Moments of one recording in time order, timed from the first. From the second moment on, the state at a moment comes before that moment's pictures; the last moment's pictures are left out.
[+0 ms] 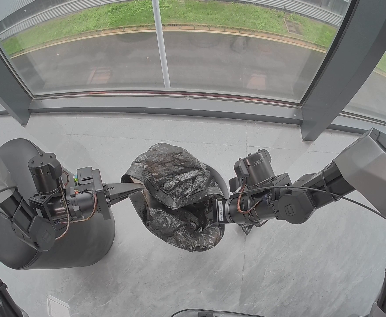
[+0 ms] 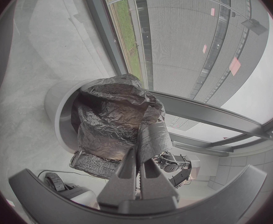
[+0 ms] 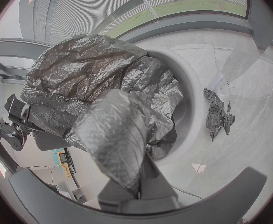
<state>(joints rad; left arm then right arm) -0.13 1.98 -0.58 -1.25 -0.98 -1.16 0.61 2.19 -1.23 -0.23 0.20 0.45</state>
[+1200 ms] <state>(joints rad) -0.15 2.15 -0.58 -1.31 -0.97 -1.15 0.50 2.17 -1.07 -0.41 0.17 0.41</state>
